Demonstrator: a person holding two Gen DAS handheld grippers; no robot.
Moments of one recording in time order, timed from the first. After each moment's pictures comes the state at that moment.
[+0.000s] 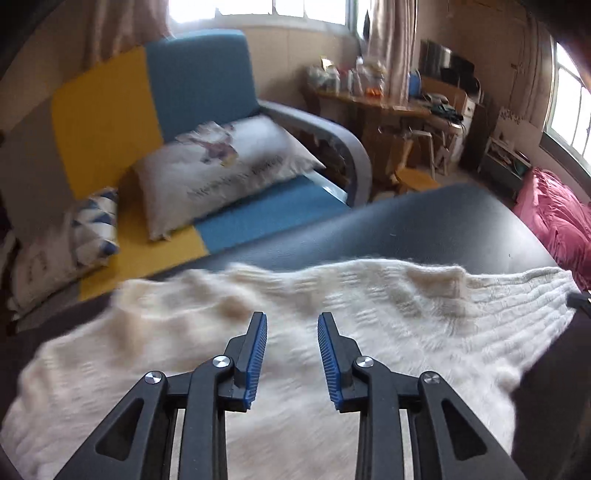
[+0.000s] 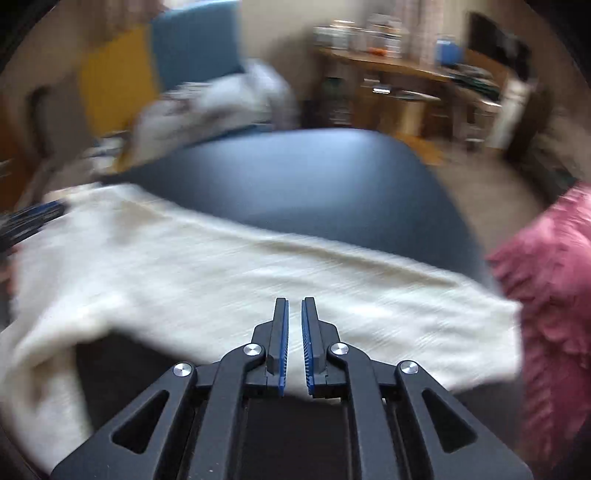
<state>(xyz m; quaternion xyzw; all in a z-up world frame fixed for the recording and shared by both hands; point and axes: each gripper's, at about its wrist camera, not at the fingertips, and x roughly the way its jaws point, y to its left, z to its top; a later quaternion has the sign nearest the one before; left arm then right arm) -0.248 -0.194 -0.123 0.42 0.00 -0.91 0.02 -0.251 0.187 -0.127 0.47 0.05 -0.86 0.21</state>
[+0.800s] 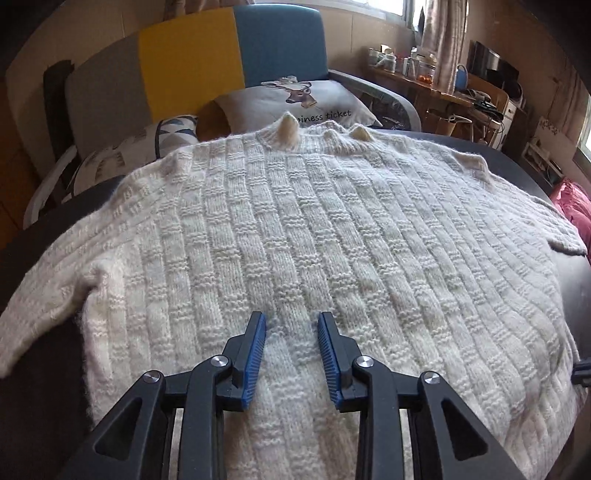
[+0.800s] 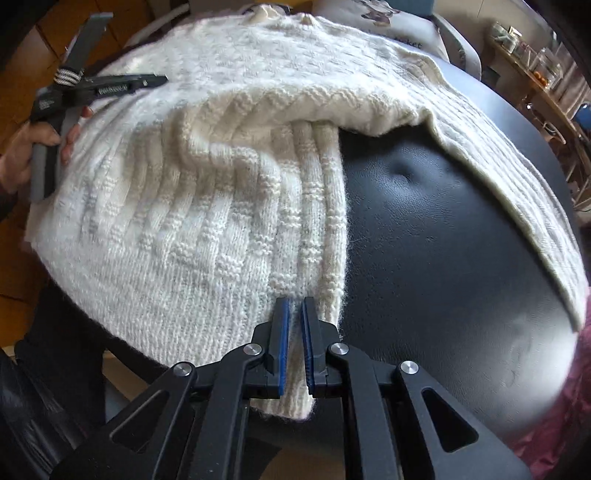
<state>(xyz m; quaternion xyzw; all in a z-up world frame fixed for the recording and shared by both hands) -0.063 -0.257 -0.153 0.45 0.07 -0.88 0.10 -0.082 0.045 -0.176 0.56 0.24 -0.72 0.31</state>
